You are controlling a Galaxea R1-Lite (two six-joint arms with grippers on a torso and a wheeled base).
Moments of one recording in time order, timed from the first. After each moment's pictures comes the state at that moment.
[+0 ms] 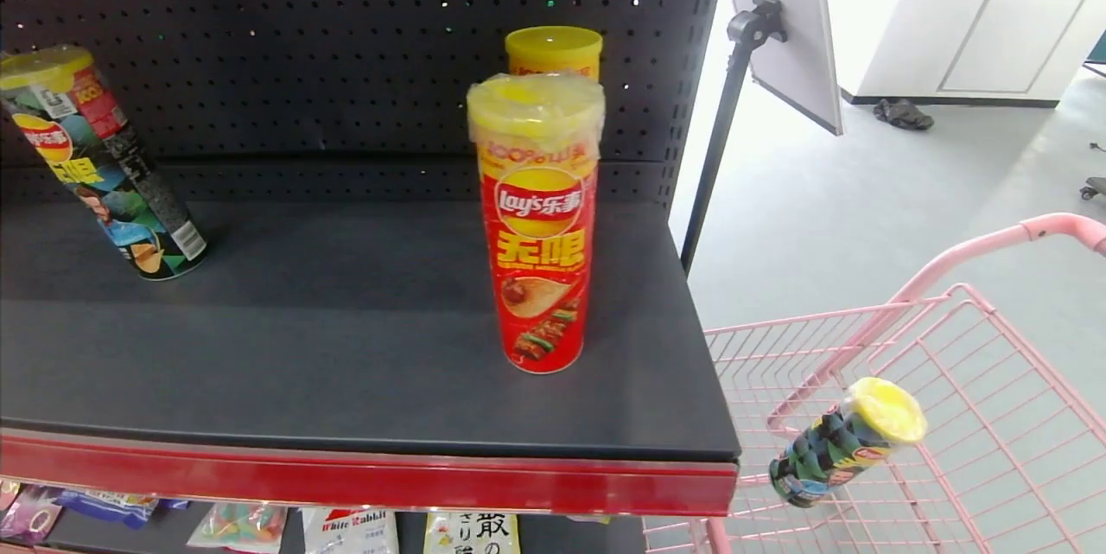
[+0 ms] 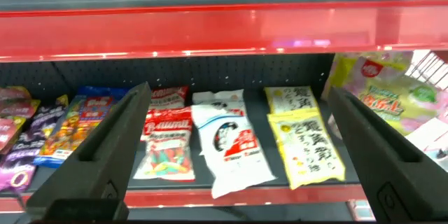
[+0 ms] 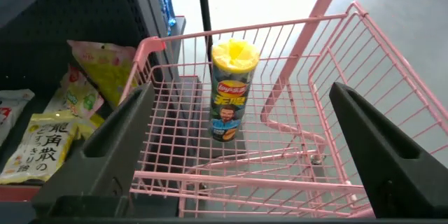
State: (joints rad) left arm 0.00 0.00 0.00 0.01 -0.04 0.02; right arm 0.00 0.00 0.00 0.01 0.02 0.01
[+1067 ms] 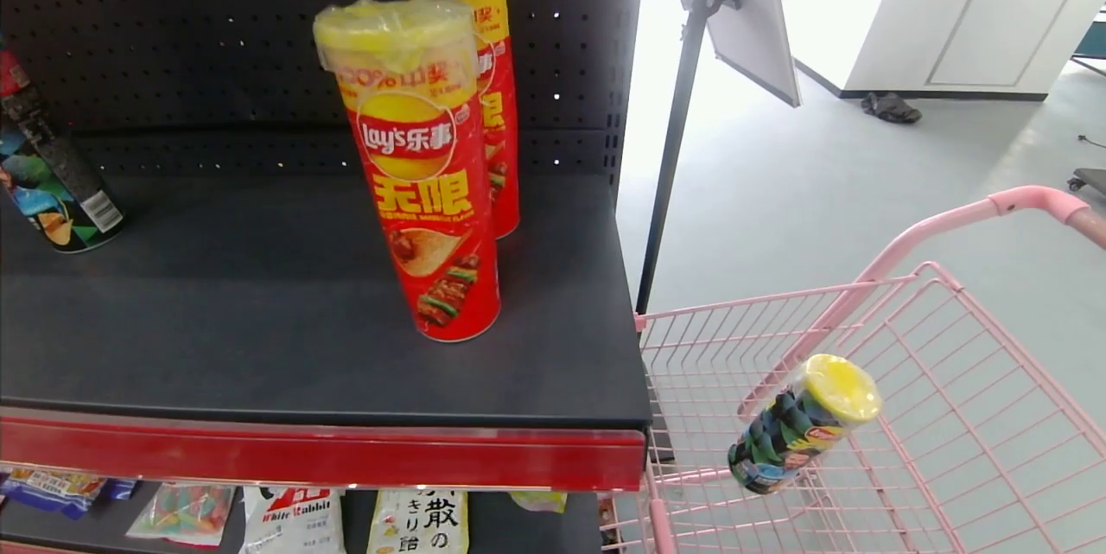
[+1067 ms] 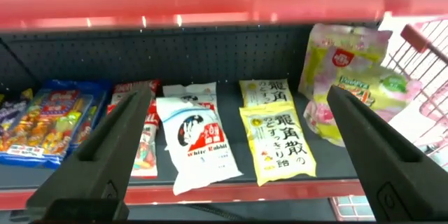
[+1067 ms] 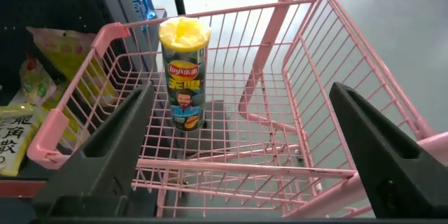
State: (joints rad) left arm 0.00 0.00 0.00 0.01 -0.04 0.02; right arm 0.00 0.00 0.00 0.01 0.02 0.01
